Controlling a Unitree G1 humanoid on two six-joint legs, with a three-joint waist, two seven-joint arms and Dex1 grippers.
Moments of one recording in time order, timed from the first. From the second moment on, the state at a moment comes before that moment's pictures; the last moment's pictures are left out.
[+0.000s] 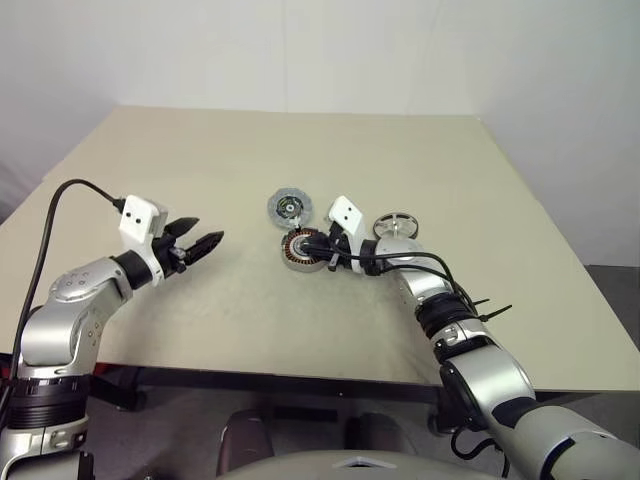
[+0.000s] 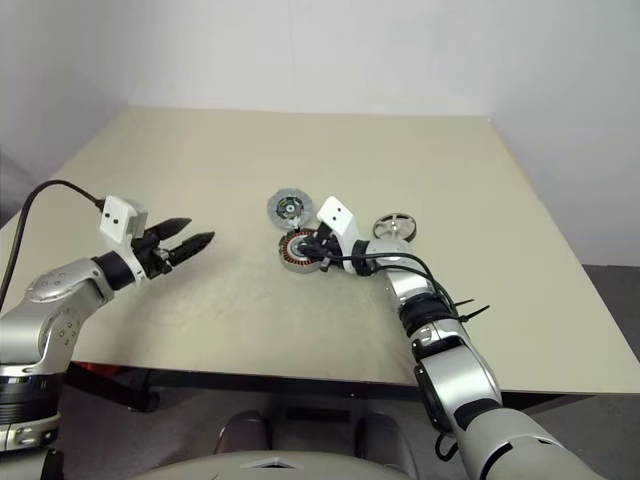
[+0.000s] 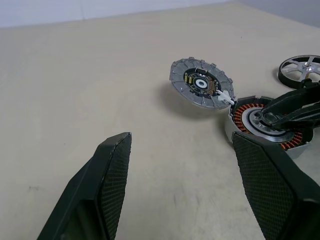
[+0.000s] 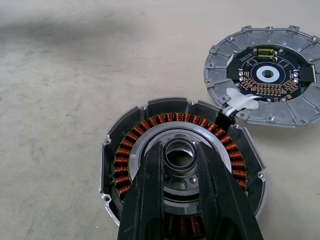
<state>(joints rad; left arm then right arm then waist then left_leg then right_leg) -0.17 0.61 0.25 -0.16 -0.49 0.55 -0.69 -0.71 -0.16 0.20 0.75 0.04 -0.02 0.91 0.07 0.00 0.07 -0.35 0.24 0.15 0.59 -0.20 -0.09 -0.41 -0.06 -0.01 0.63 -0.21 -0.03</state>
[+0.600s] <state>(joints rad) -0.16 0.61 0.25 -0.17 -0.49 0.55 -0.68 -0.72 -0.17 0.20 0.75 0.02 -0.02 0.93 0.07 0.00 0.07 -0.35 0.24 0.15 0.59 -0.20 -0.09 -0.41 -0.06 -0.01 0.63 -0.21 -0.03</state>
